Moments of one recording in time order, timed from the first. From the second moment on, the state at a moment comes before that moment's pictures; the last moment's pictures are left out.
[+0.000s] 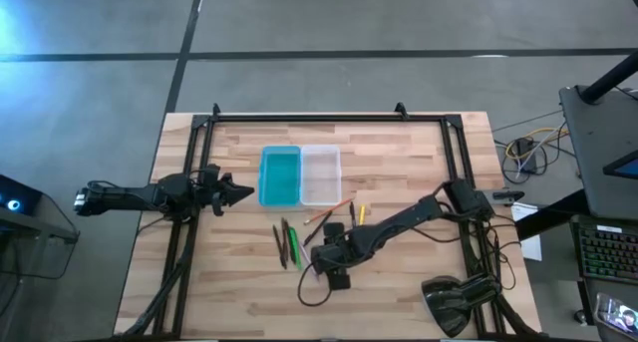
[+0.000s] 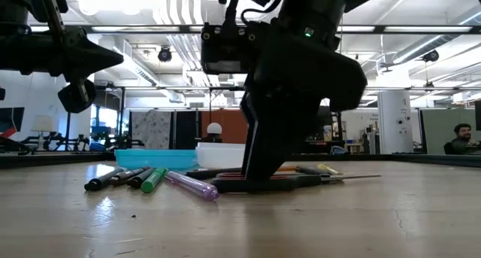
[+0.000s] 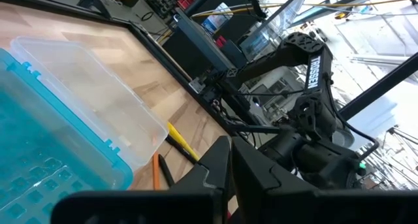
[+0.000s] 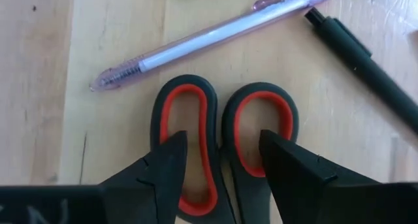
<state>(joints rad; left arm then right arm) -0.01 0.10 0.01 0.03 -0.15 -0.81 0.34 2.16 1.53 -0.57 0.12 0.27</state>
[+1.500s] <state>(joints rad) -0.01 0.10 0.01 0.04 -0.15 -0.87 -0.17 1.99 1.50 -0.35 0.24 0.98</state>
